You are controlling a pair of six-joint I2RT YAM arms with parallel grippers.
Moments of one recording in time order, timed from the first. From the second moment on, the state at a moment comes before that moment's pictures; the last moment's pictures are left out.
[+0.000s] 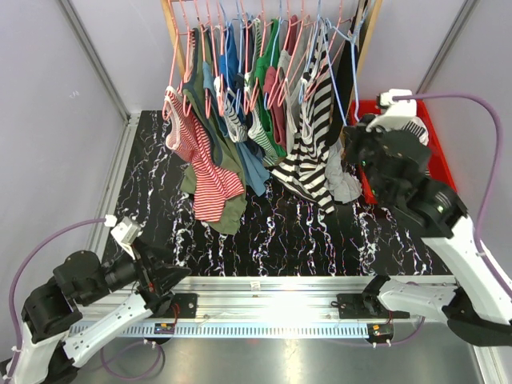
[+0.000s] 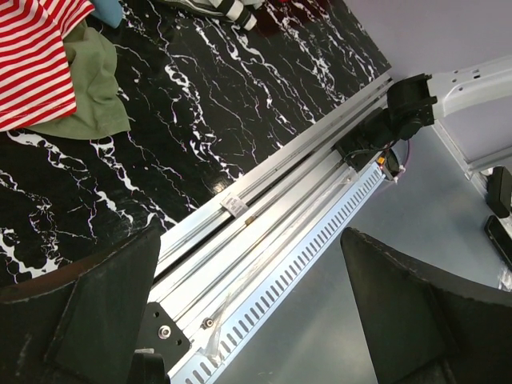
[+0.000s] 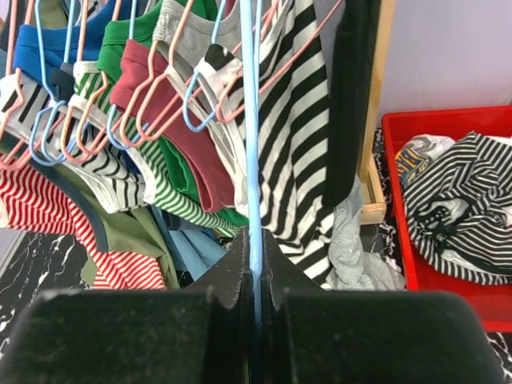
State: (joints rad) left arm -0.86 0.14 0.95 -1.10 0.08 -0.51; right arm 0.78 1.05 1.58 -0.62 0.66 0.25
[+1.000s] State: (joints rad) left arm -0.87 0.02 0.88 -1.13 0.08 -0.54; right arm 0.54 1.22 1.84 -0.81 0.54 0.20
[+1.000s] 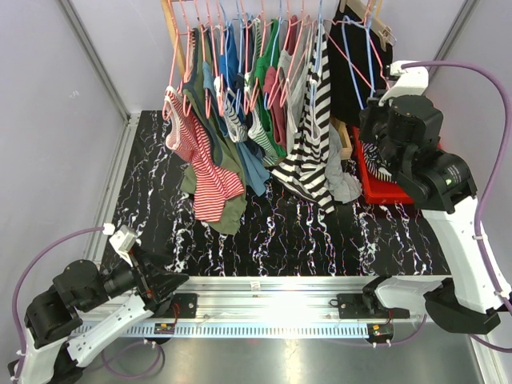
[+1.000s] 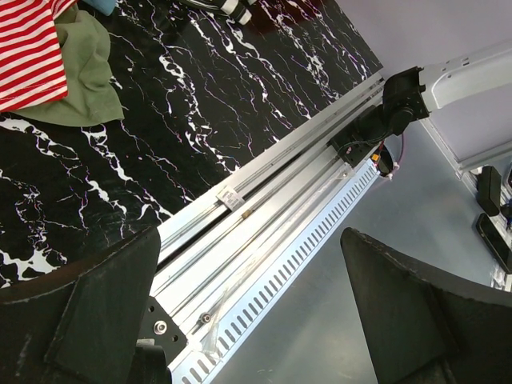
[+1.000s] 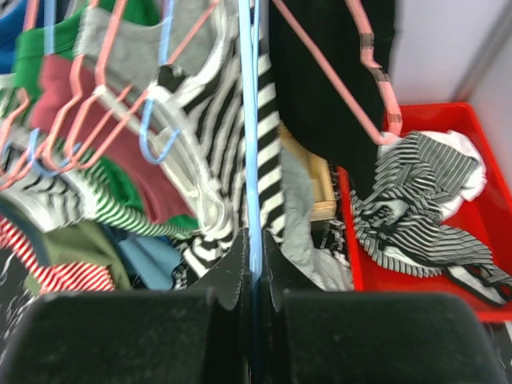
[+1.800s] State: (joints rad) left arm -0.90 0.01 0.88 -1.14 0.06 -0.58; right arm 0.46 1.33 1.87 -0.77 0.37 0.14
